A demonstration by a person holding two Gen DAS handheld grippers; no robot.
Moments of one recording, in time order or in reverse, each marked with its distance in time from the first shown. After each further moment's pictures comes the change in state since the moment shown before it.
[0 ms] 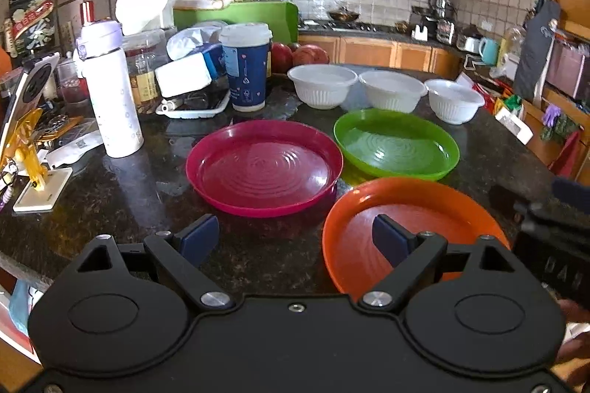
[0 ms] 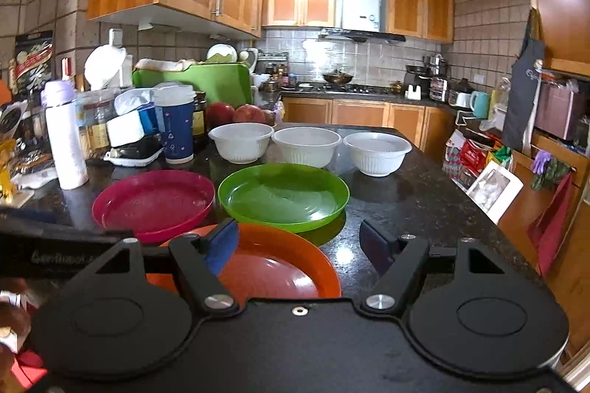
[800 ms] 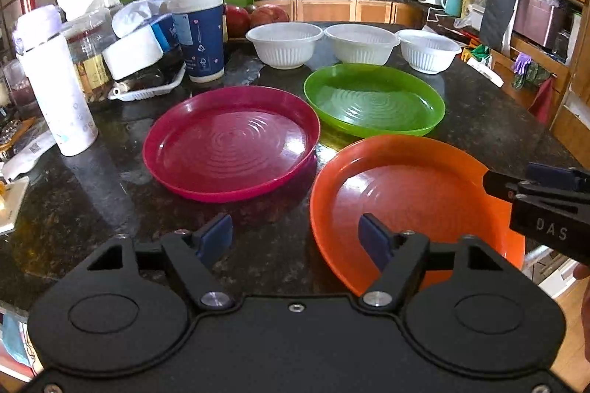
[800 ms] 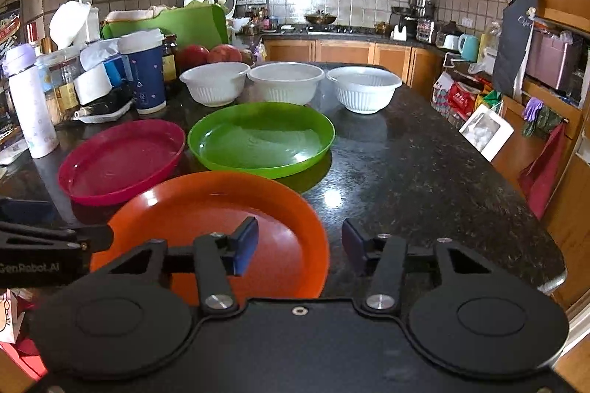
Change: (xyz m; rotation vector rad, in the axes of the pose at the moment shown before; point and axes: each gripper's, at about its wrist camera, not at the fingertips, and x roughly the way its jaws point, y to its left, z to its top) left arm 0.036 0.000 0.002 0.101 0.123 -0.109; right arm 0.045 -0.012 -0.008 0.025 0.218 -0.039
